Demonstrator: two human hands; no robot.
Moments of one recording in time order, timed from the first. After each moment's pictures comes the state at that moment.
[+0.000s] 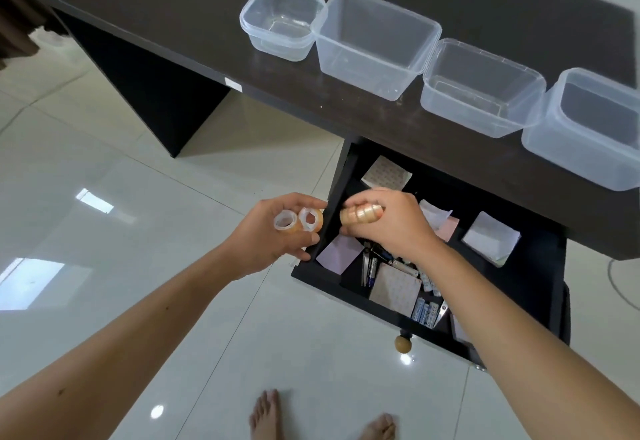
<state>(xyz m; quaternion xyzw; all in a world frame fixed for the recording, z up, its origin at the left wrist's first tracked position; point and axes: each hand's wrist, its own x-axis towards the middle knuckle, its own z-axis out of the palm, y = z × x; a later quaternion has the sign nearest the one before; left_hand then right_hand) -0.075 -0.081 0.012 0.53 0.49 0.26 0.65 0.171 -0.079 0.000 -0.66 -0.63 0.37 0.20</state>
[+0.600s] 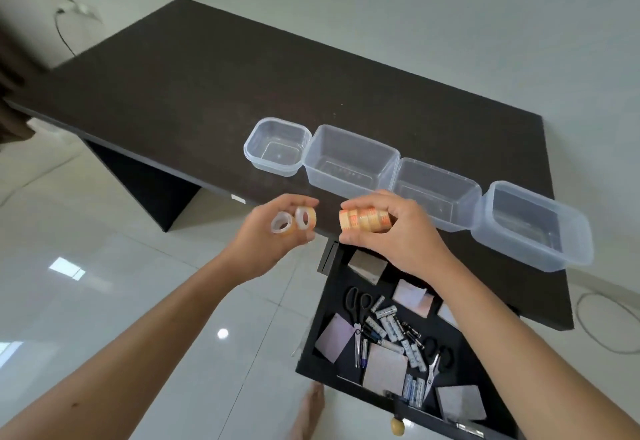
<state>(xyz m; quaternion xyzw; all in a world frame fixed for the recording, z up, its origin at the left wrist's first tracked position) -0.078 0.026 0.123 0.64 0.47 0.31 0.53 0.167 -0.018 0.167 -0.60 -0.62 0.38 0.32</state>
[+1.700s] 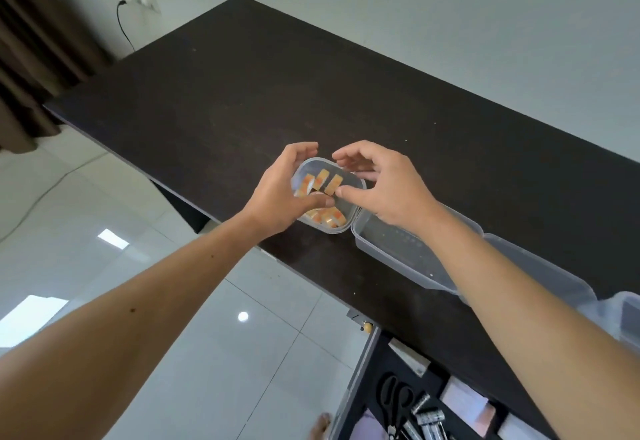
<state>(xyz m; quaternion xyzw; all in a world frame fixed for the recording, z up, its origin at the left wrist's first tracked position) -0.092 0.218 0.107 0.65 0.56 0.32 0.39 0.114 0.215 0.153 -0.52 -0.74 0.32 0.27</state>
